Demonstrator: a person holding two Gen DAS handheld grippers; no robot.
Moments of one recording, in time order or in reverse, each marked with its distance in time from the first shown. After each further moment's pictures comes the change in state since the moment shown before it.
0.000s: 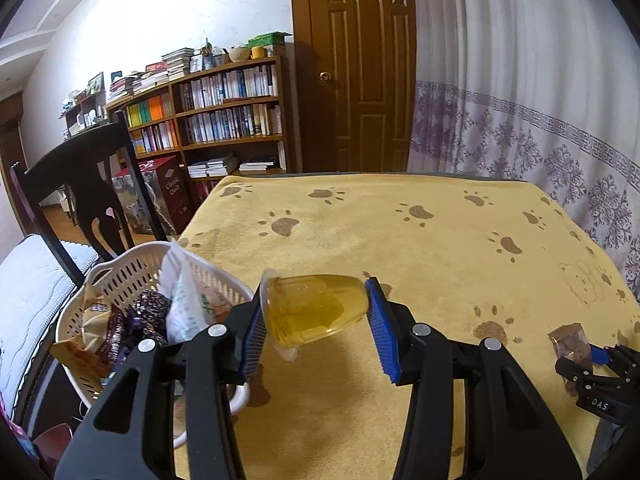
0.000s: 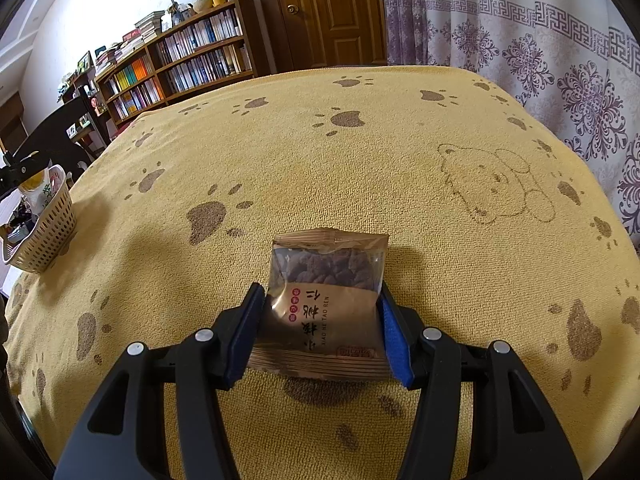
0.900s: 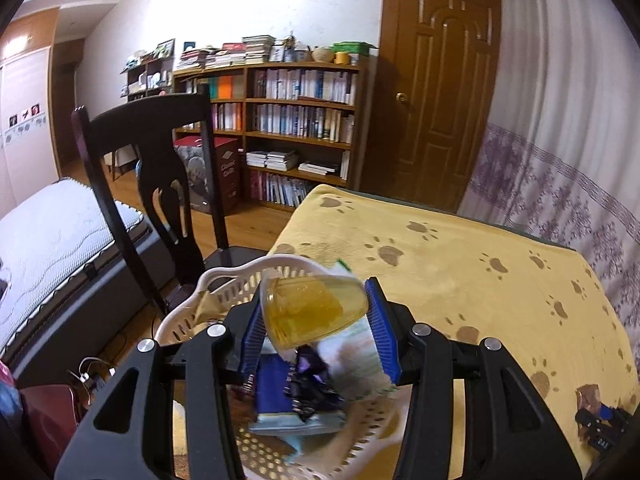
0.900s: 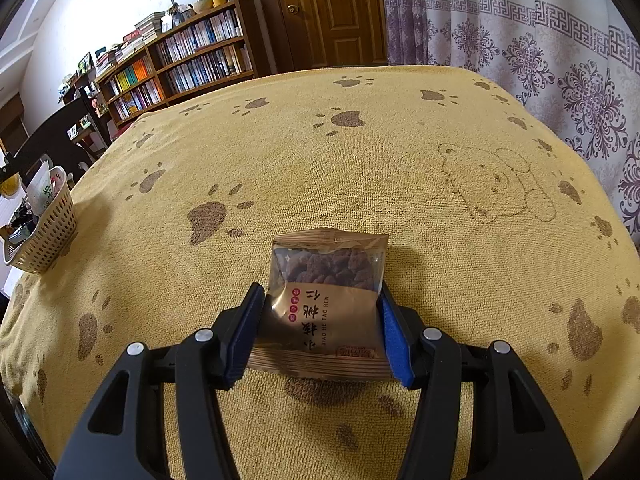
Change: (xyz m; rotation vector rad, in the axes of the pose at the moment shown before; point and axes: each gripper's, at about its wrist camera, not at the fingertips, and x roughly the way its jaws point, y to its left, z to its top) left arm -0.004 0.123 0.011 -0.247 -0.024 0.129; right arm 0.000 0.000 0.000 0.000 -0.001 0.000
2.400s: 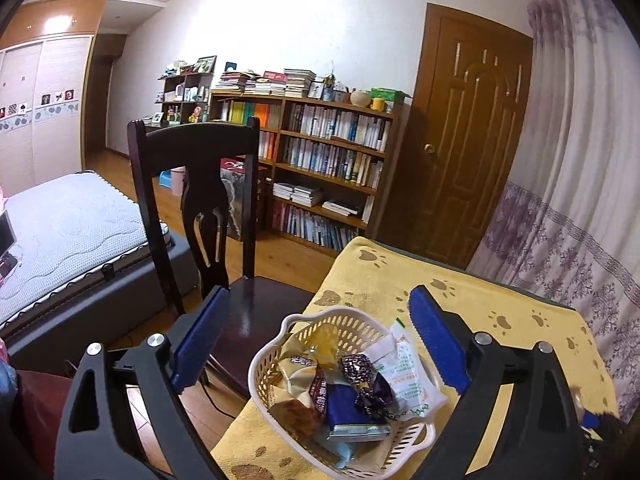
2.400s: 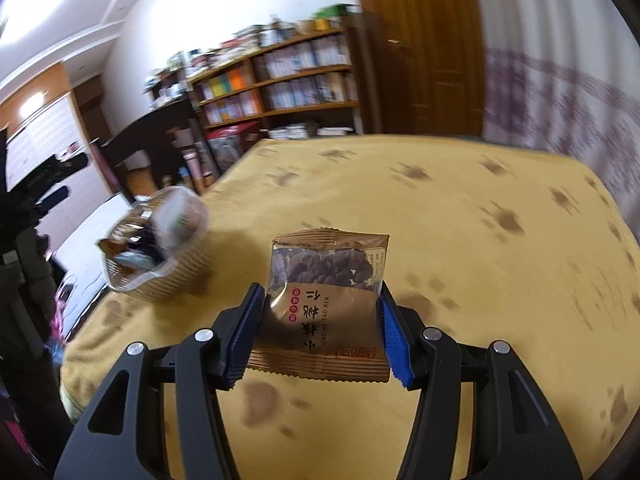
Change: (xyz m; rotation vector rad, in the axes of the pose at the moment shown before) left arm -0.061 0.054 0.022 -0.115 -0.142 0.021; right arm -0.044 0.149 0.056 -0.207 -0.107 0.293
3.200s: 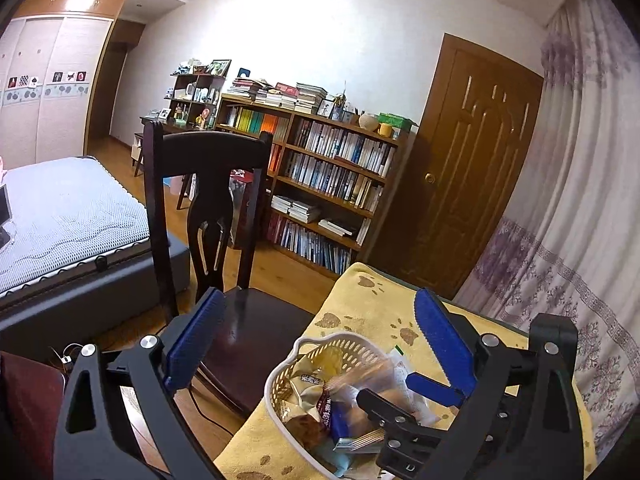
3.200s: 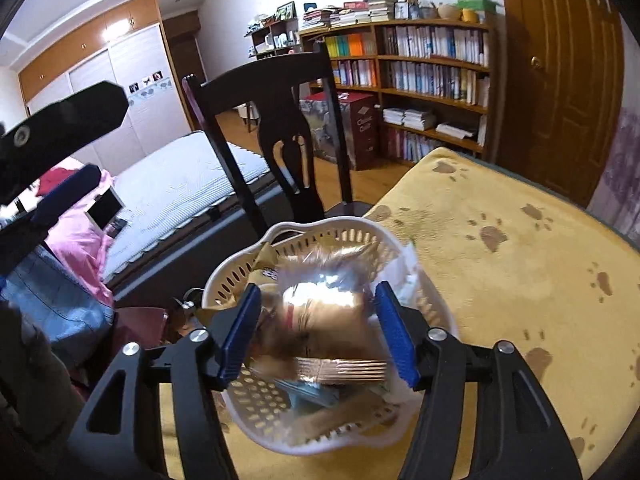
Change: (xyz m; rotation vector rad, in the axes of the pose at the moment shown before) left arm -0.011 0.031 0.016 -0.105 -0.047 -0.020; right arm 0.117 0.190 0.076 -0.242 0.125 0.250
